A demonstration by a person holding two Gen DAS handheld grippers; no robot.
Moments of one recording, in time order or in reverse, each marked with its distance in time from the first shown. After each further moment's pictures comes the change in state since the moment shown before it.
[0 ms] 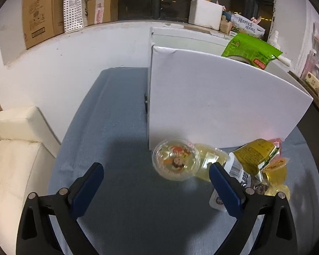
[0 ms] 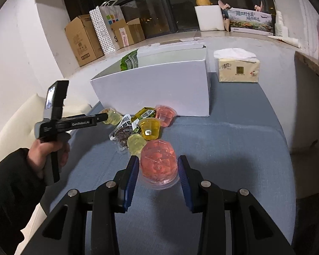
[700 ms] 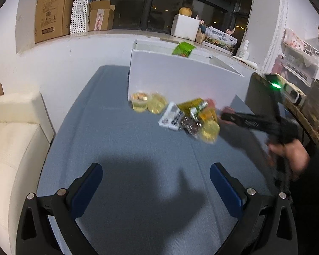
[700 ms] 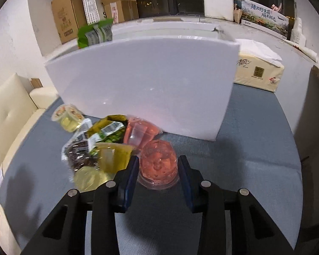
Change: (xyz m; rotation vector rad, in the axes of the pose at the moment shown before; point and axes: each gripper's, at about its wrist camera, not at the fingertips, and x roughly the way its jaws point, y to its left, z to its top) left arm -0.136 -0.019 -0.102 -0.032 -0.068 -0.111; right arm 0.101 -0.006 0.044 -0.092 0.106 -0.105
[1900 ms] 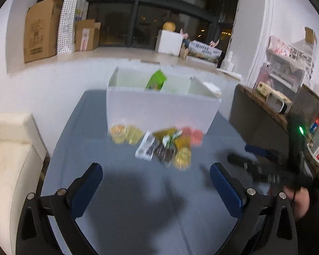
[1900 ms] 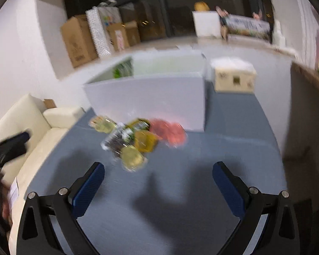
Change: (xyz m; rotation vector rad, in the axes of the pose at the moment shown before) left arm -0.035 -0.035 0.026 0.048 -0.076 -0.061; right arm -0.077 -0.001 -0.035 0.089 -0.105 0.021
